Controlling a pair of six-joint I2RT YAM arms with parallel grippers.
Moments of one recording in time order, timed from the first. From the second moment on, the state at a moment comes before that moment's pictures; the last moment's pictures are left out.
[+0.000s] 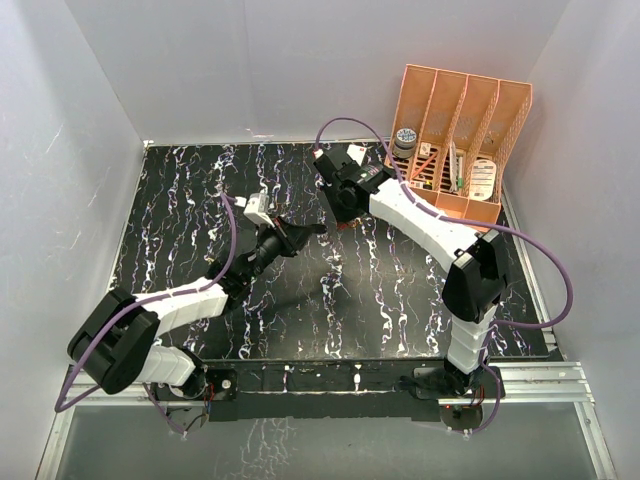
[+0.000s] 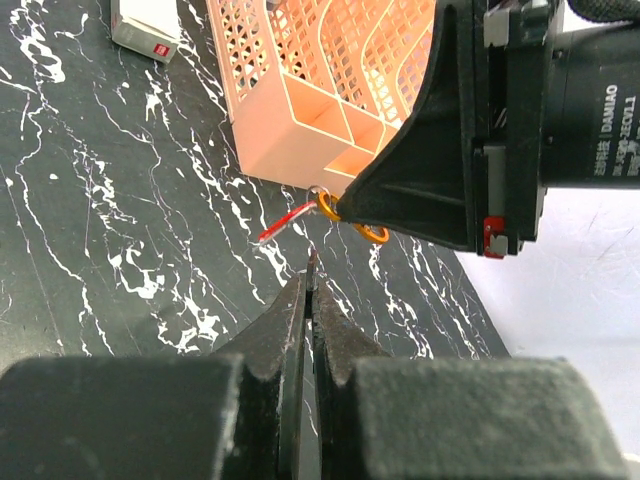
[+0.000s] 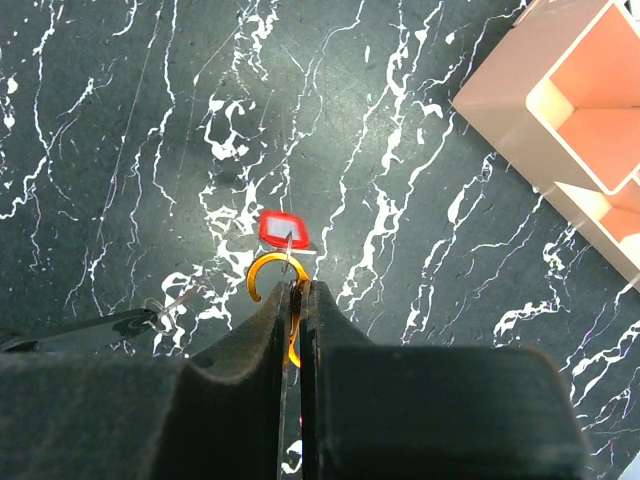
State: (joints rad) left arm -0.65 1.34 0.51 0.76 0.02 -0.70; right arm 0.68 1.85 1.77 -0.95 0.26 0.19
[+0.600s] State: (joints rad) left arm -0.65 1.34 0.54 0.73 -0.05 -0.71; right arm 0.71 1.87 1.77 -0.95 0.26 0.23
